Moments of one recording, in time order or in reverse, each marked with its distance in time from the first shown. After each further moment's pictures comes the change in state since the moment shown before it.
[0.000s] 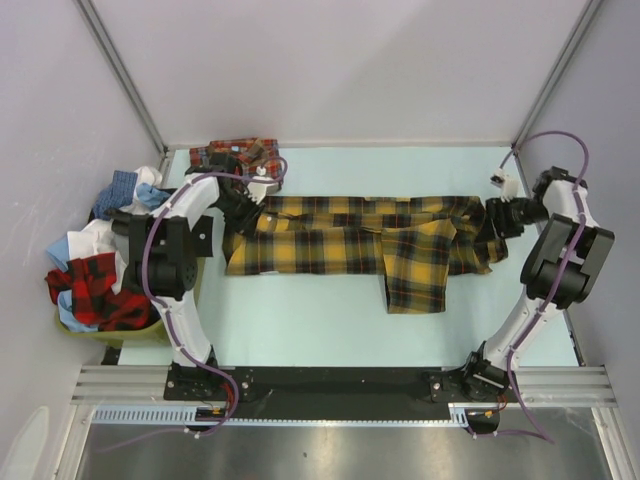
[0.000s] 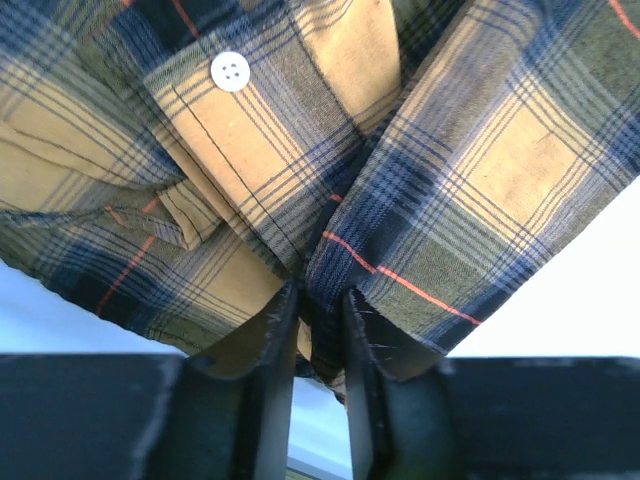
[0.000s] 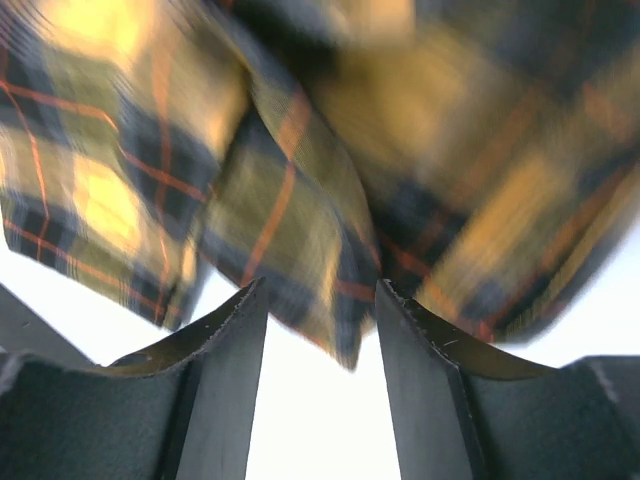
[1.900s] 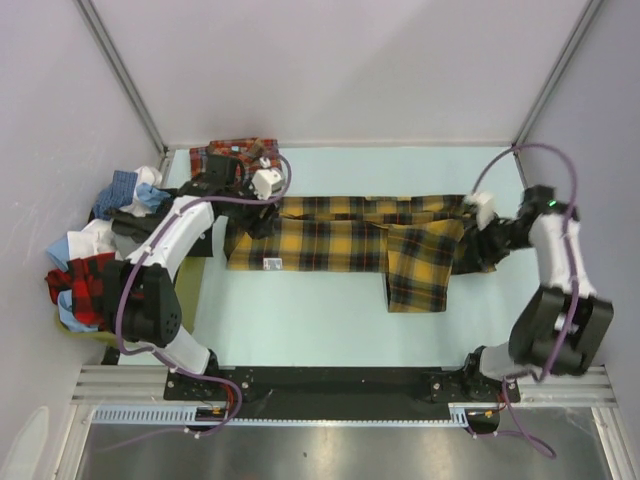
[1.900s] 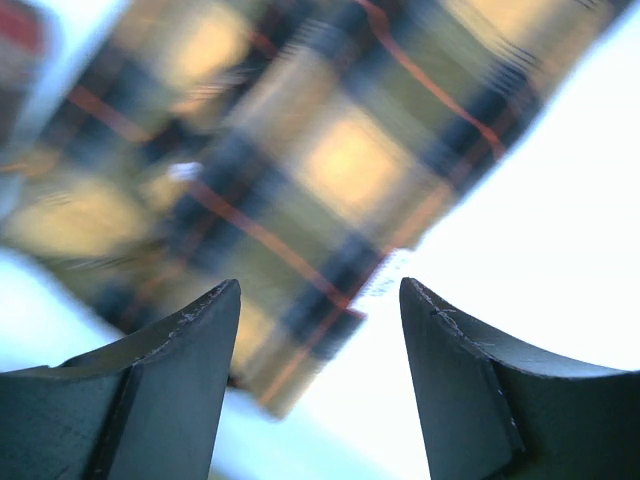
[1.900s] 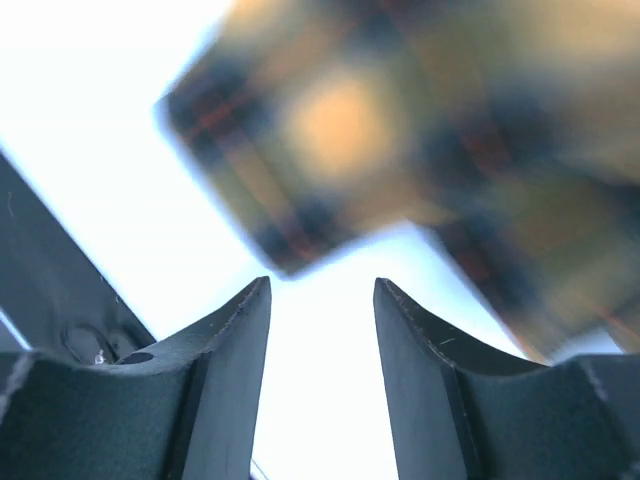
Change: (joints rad) left arm -0.089 -0.355 -0.211 0.229 0.059 -0.095; right arm 0.088 -0.467 -0.304 -0.060 -0.076 -0.237
